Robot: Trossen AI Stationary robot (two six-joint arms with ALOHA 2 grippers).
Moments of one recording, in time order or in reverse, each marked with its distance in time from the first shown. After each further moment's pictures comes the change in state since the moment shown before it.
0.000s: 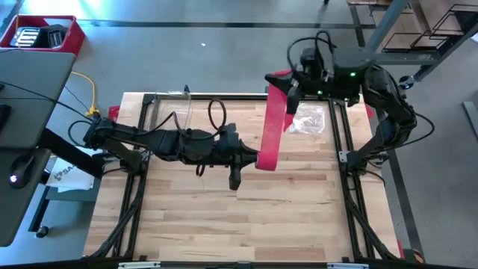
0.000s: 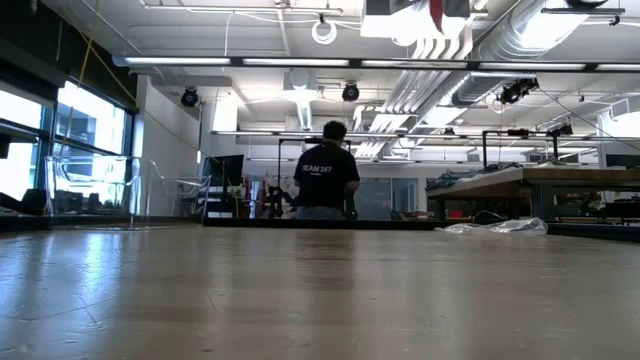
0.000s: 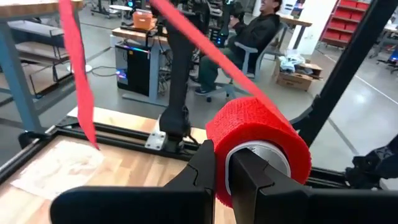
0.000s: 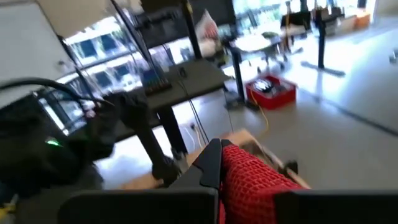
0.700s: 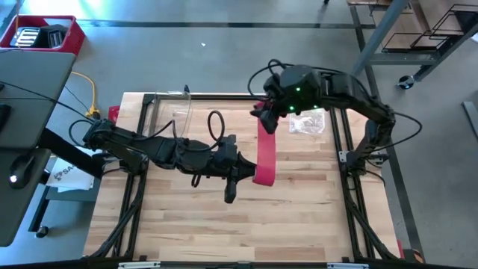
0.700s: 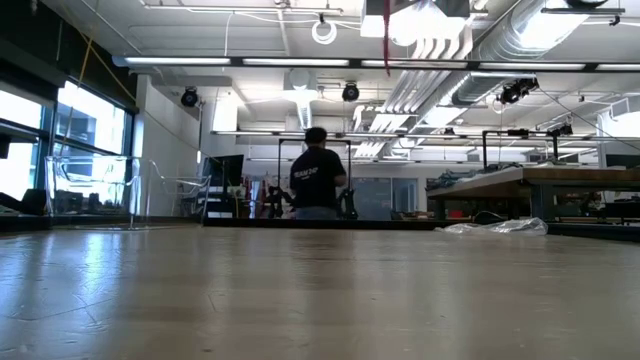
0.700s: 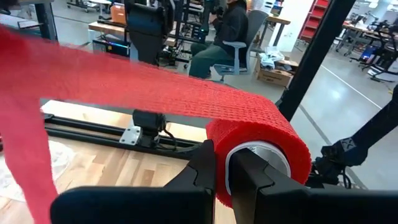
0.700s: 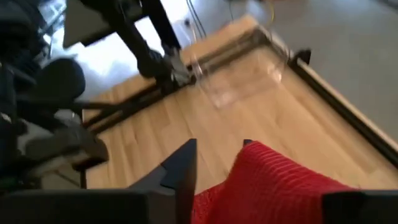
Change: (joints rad) left arm -0.070 0.002 -0.001 0.009 0.007 -0.027; right arm -0.018 0.146 0.000 -0.308 -0.175 0.102
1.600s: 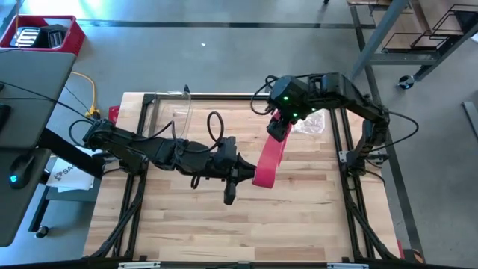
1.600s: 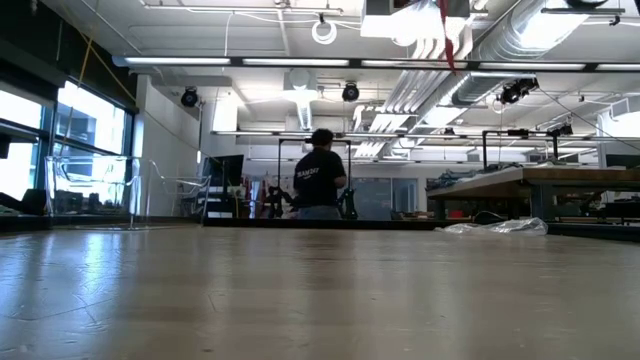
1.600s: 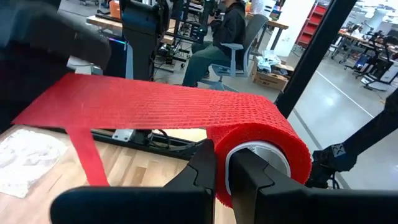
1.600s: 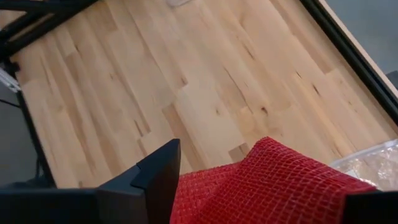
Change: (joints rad) left arm -0.006 0.000 0.000 0.003 -0.003 -0.053; right arm -0.025 0.045 0.000 -0.356 -0.017 -0.006
